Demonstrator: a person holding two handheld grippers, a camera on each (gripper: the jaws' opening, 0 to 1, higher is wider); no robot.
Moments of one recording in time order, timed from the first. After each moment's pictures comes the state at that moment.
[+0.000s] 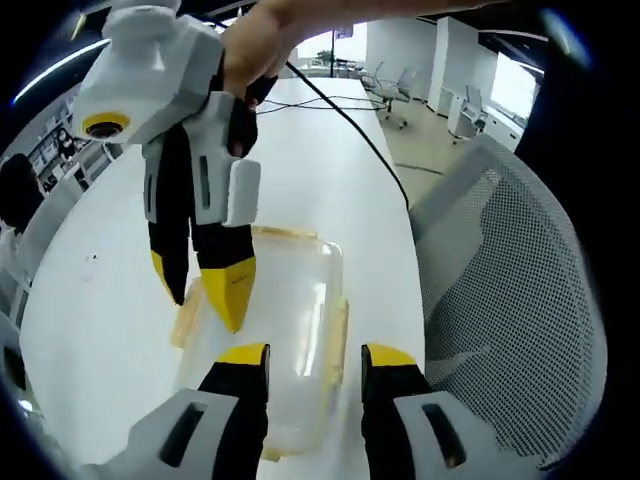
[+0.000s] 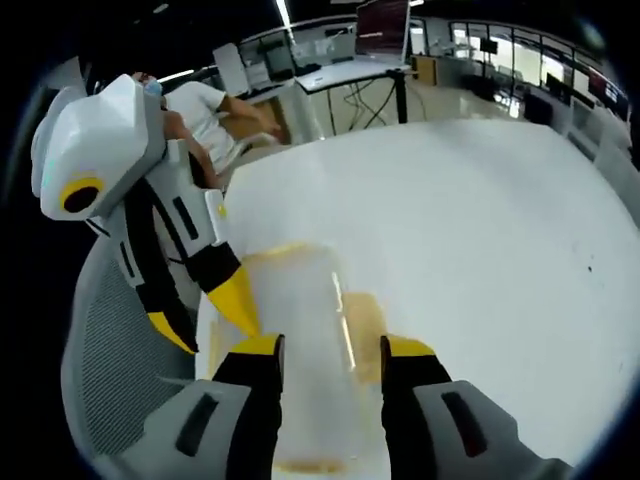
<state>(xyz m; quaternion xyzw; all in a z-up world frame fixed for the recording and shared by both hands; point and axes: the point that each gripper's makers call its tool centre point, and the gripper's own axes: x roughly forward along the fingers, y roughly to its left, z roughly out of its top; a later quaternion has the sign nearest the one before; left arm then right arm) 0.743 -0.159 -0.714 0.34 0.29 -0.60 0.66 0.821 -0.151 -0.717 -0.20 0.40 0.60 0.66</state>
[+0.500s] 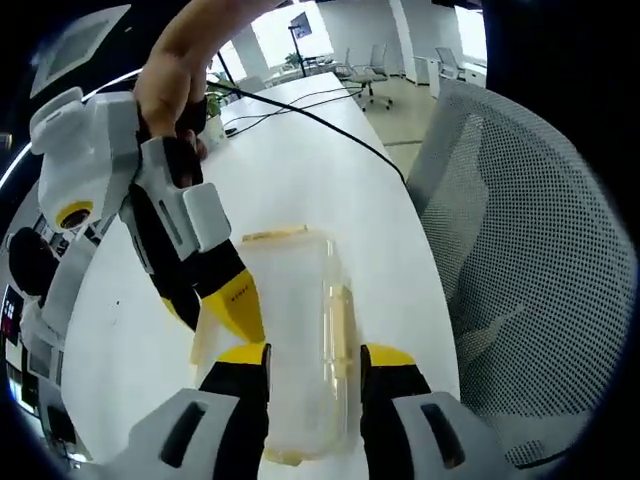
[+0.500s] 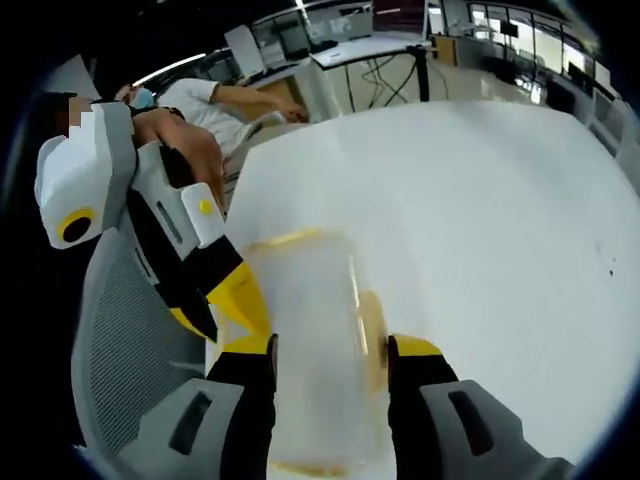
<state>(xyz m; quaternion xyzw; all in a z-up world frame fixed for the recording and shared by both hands) 0.745 -0.158 -0.719 0.40 0.21 -0.59 0.67 0.809 -0.147 -0.726 -0.21 0.43 0.62 0.62</state>
